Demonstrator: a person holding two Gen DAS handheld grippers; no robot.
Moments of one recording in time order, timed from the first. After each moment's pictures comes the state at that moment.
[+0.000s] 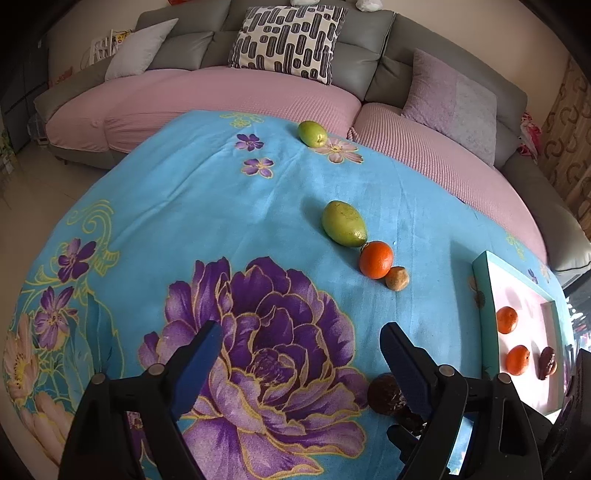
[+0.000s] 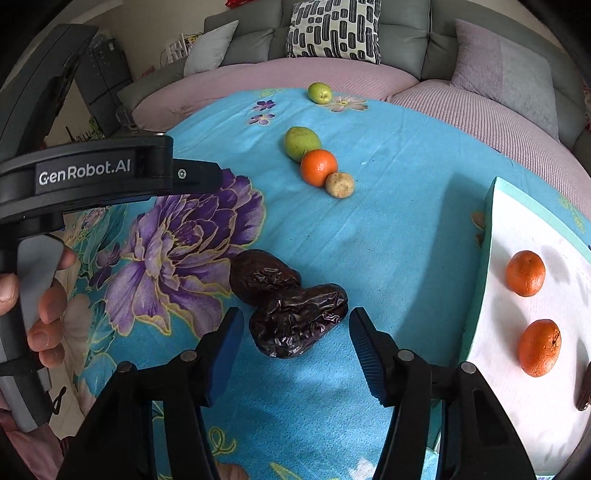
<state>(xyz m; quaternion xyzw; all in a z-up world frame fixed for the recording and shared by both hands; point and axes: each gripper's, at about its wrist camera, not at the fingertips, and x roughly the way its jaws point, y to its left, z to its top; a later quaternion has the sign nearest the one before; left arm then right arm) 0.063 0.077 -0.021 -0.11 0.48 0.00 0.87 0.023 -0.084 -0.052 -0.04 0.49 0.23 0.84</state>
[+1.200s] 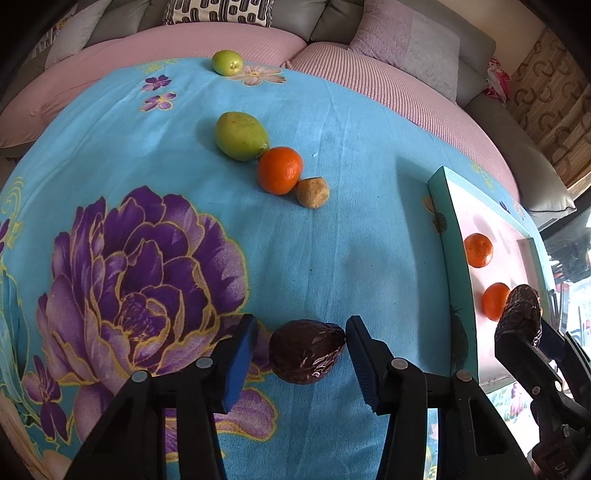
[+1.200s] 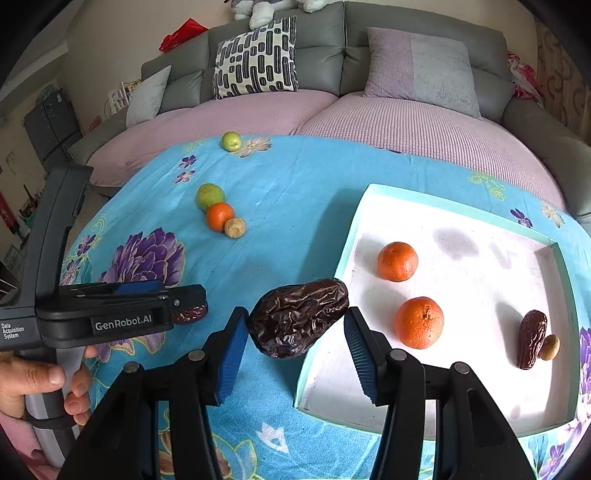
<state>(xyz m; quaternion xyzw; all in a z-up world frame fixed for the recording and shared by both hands) 0.065 0.007 -0.056 -0.09 0.56 -0.10 0.82 0.012 -0.166 -0.005 0.02 0.45 0.12 0.89</state>
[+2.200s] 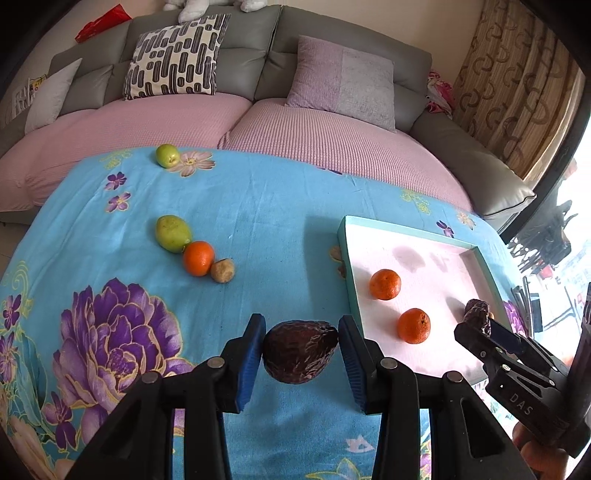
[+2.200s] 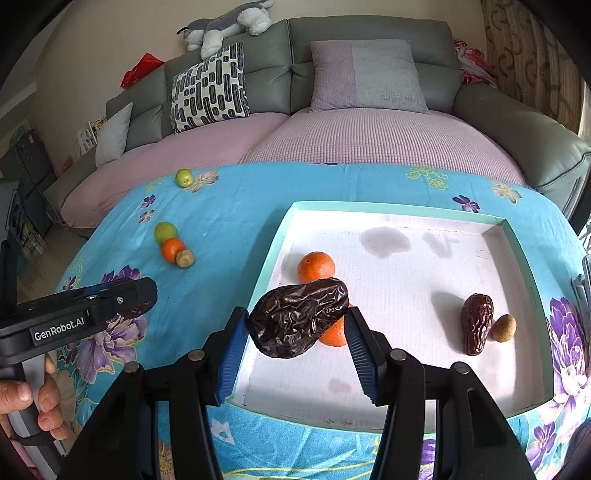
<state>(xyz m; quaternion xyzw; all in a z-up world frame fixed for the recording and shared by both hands) 0.042 -0.050 0.020 -0.05 0.46 -0.16 0.87 -0.001 -0.238 0.007 0.08 0.43 0.03 0.90</state>
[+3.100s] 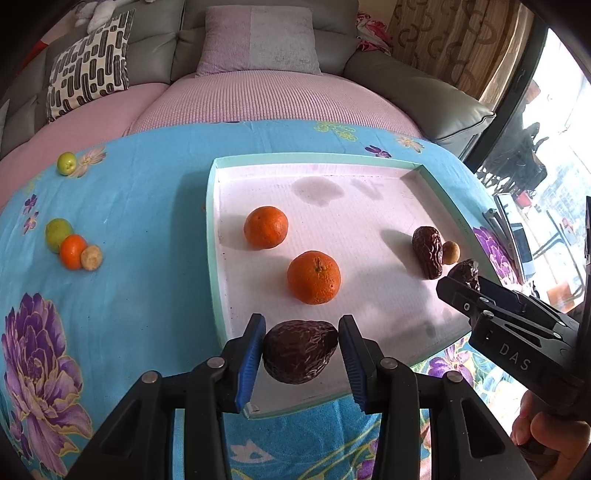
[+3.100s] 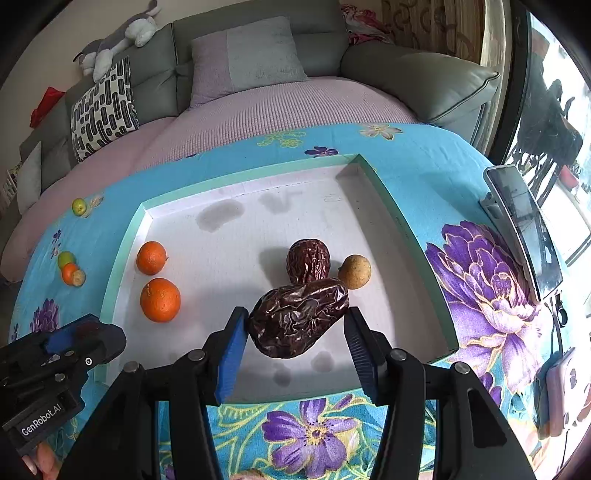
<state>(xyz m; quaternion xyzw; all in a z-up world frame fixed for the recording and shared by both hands) 0.022 -0.164 -0.020 0.03 0.50 -0.24 0.83 -0.032 -0.334 -0.017 0.12 0.47 -0.12 0.87</state>
